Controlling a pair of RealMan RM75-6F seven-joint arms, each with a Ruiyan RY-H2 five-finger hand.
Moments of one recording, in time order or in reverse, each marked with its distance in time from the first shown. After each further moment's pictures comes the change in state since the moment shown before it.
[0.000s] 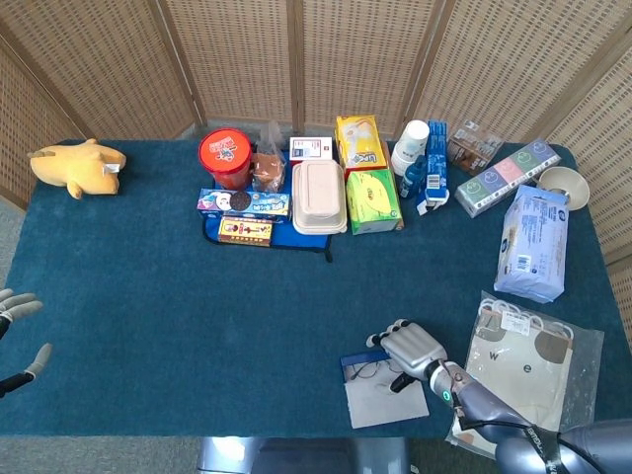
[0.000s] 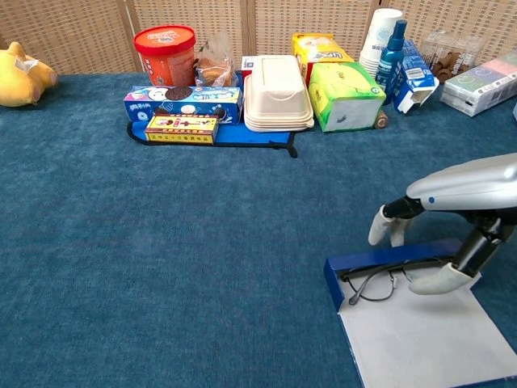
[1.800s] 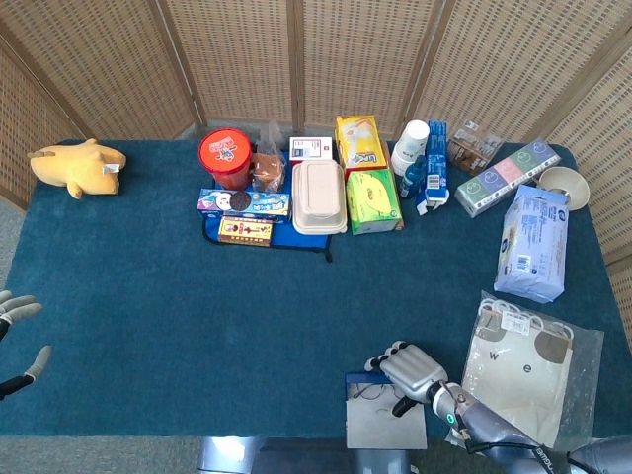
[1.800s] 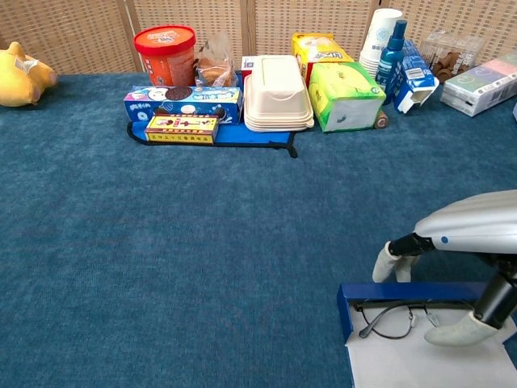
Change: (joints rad) left arm 0.006 -0.001 0.005 -0.003 0.005 0.009 0.004; right arm -0.055 -0.002 -0.044 -0.055 -0.095 0.005 -0.010
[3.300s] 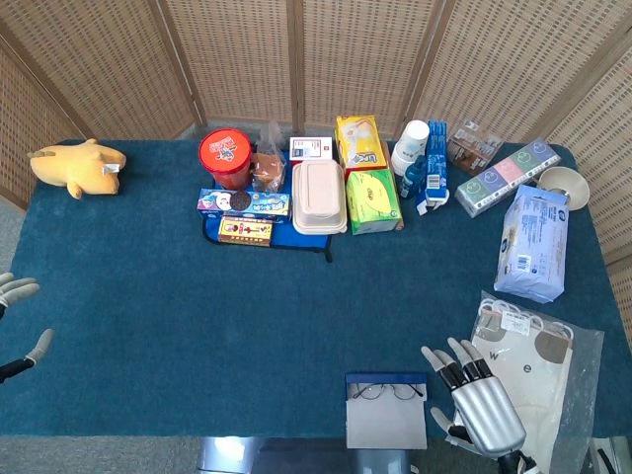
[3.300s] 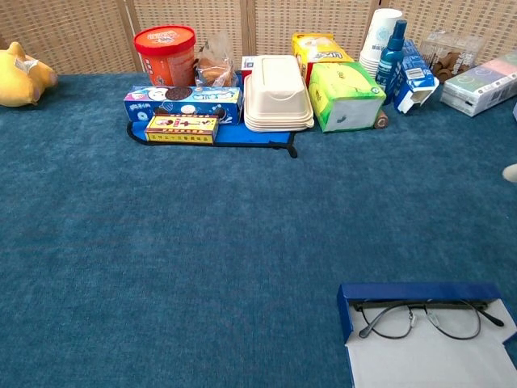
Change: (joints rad) left arm -0.047 -0.010 -0.047 0.046 -0.019 -0.003 -0.136; right arm -0.767 -0.171 -0.131 0.318 -0.901 0.824 -0.003
